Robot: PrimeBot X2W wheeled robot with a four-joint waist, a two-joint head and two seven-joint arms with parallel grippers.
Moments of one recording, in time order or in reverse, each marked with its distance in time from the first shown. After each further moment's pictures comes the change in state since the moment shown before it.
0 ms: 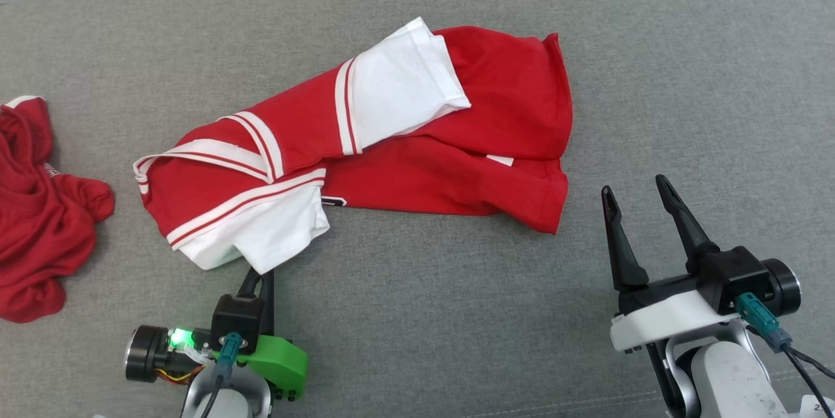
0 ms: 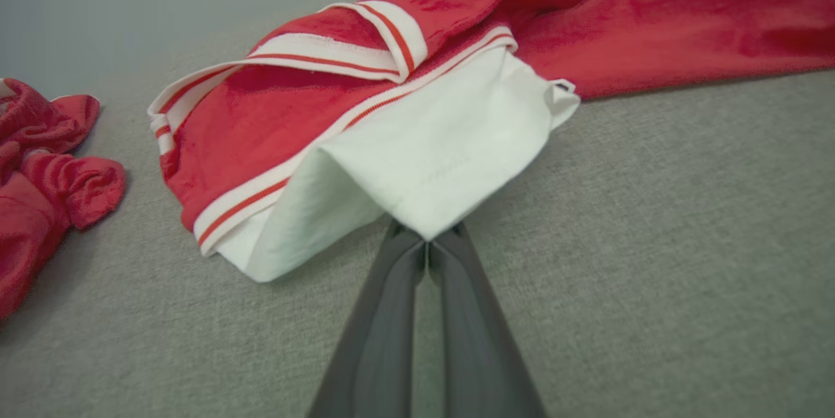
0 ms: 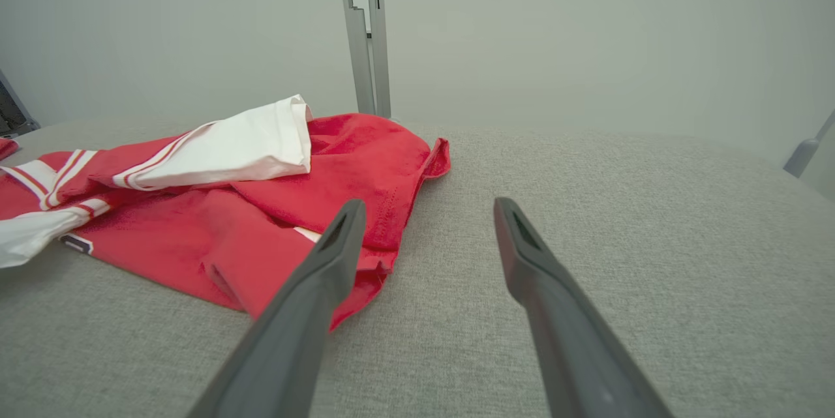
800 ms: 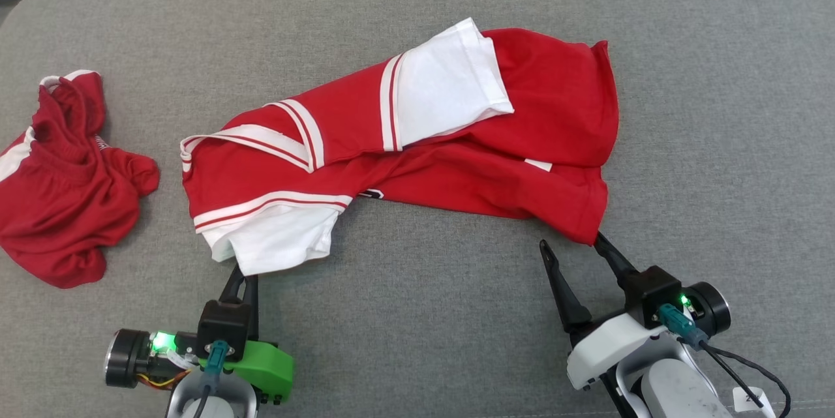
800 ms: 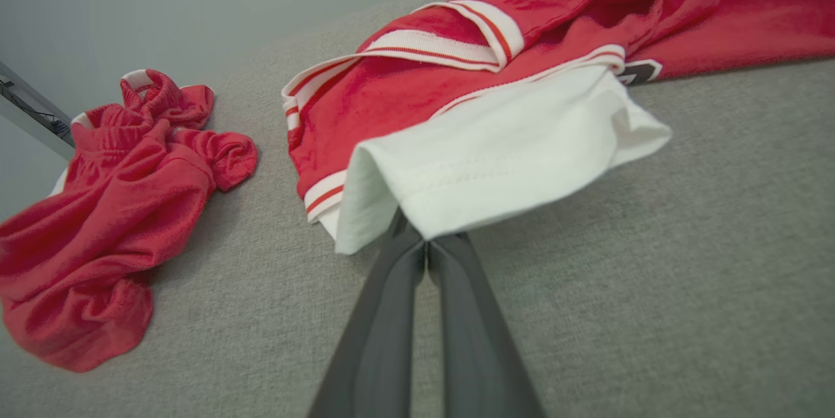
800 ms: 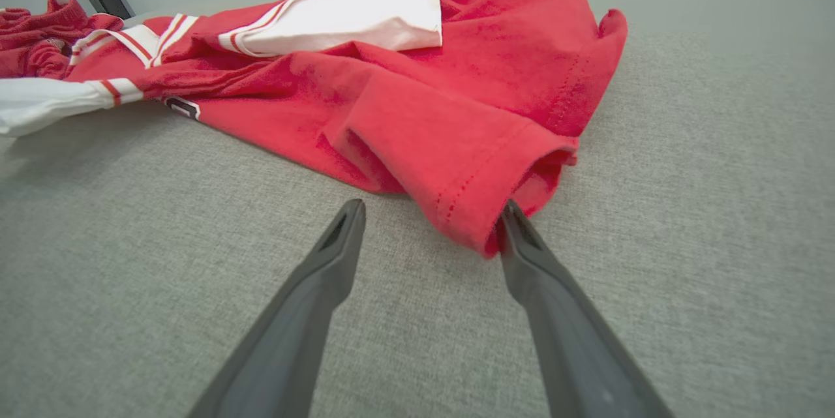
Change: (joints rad) left arm 0.051 0.056 -0.014 -0.109 0.010 0.040 0.038; right arm -0.049 -0.011 0.154 0.246 0.016 0.000 0.001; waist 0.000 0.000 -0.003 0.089
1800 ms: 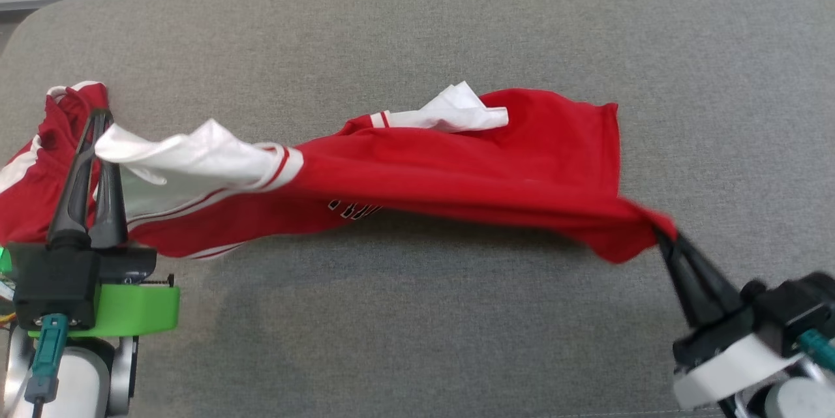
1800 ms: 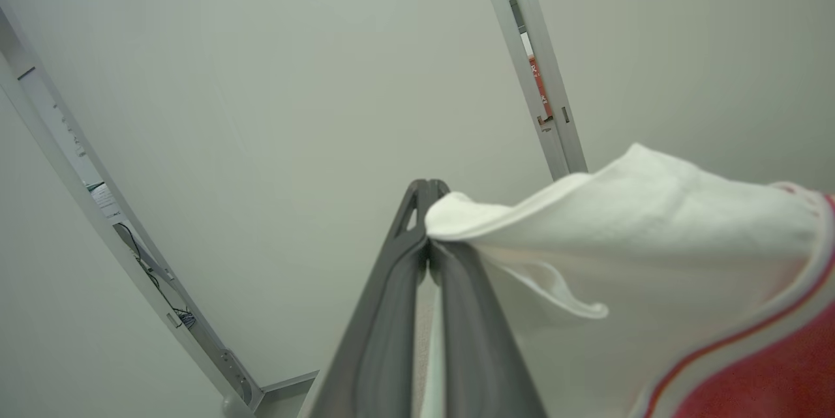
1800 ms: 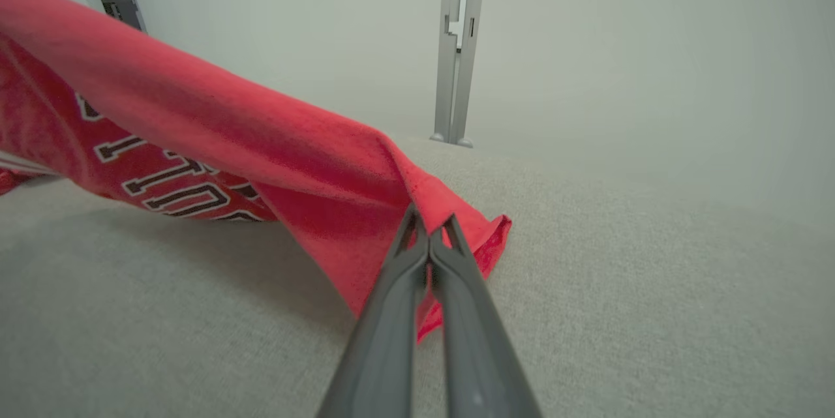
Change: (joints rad) left arm -0.036 0.226 0.150 -0.557 -0.015 0.021 0.085; right arm 0.153 -0.344 -0.005 -0.415 0.213 0.000 0.000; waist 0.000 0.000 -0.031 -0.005
